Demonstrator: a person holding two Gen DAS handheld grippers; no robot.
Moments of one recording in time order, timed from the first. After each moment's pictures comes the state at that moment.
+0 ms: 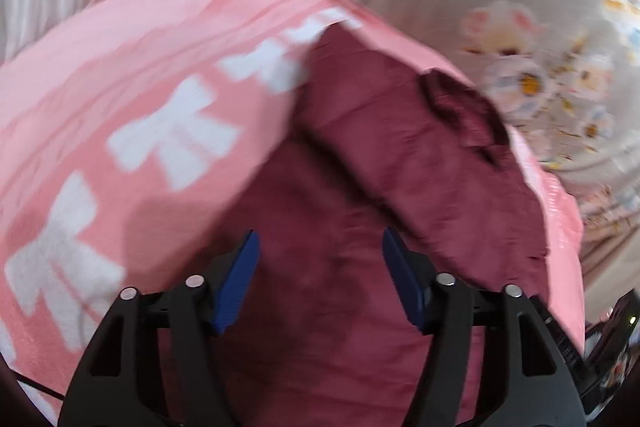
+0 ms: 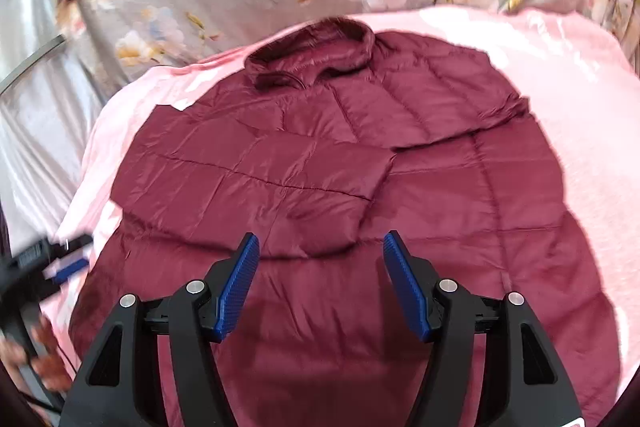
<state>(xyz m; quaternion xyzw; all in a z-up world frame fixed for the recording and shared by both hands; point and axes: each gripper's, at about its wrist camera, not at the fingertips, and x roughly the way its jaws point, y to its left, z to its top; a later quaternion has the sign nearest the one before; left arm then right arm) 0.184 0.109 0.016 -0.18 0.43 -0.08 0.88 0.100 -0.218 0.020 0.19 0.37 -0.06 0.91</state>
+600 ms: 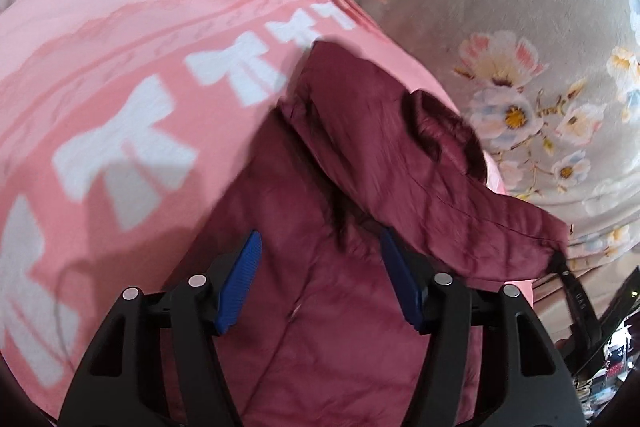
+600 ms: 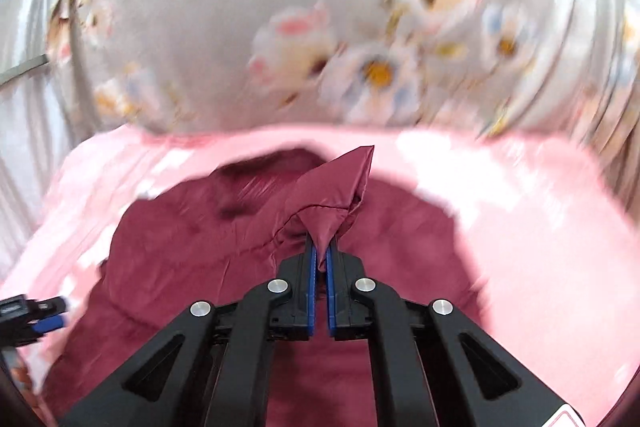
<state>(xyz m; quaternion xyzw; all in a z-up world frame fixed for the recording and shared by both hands) 0.238 0.110 0.033 -0.26 0.44 -0.14 0.85 0.161 -0.251 0.126 0.06 0.25 -0.15 0.95</state>
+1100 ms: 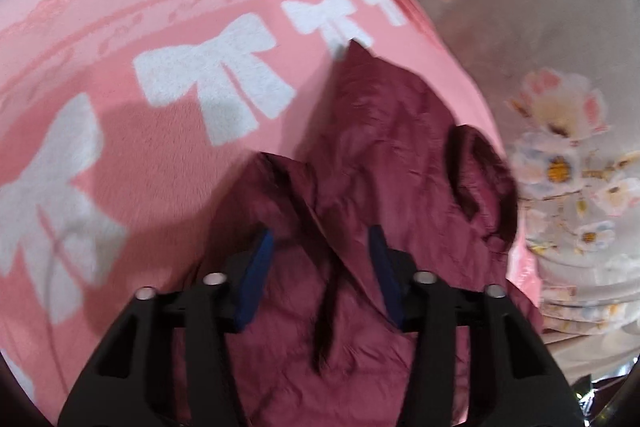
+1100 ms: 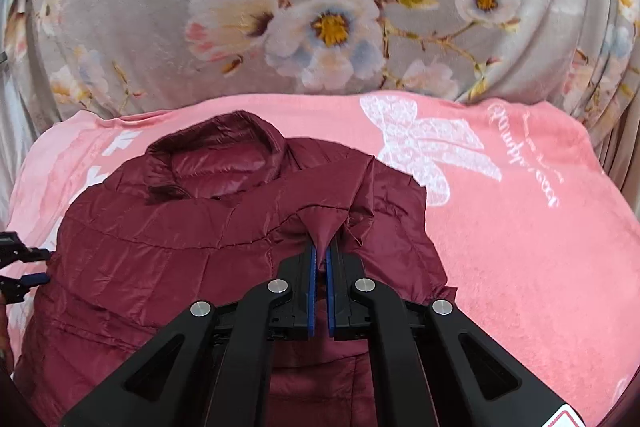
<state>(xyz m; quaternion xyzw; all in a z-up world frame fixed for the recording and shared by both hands) 0.343 0.090 -0.002 -0.32 0.50 -0.07 0.80 0.191 -0.315 0.069 0.09 0.31 -0.17 0.93</state>
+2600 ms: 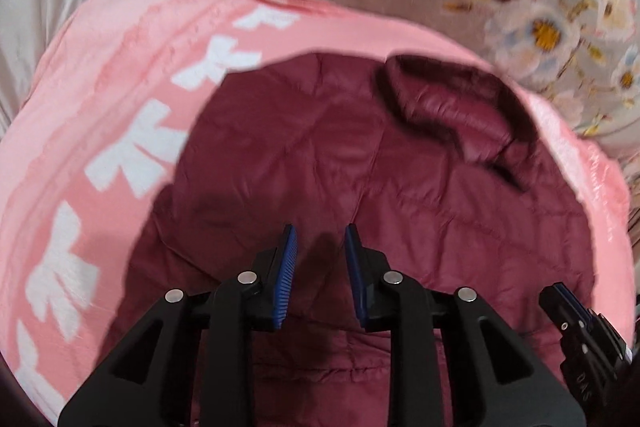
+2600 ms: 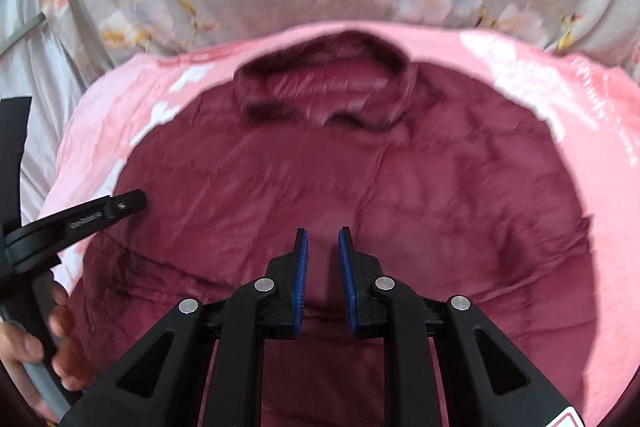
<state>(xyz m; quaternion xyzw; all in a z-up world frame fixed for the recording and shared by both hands) 0.308 -0.030 0.026 -0.05 0.44 -0.08 0.89 0.217 -0.229 0.029 0.13 0.40 -0.05 0.90</state>
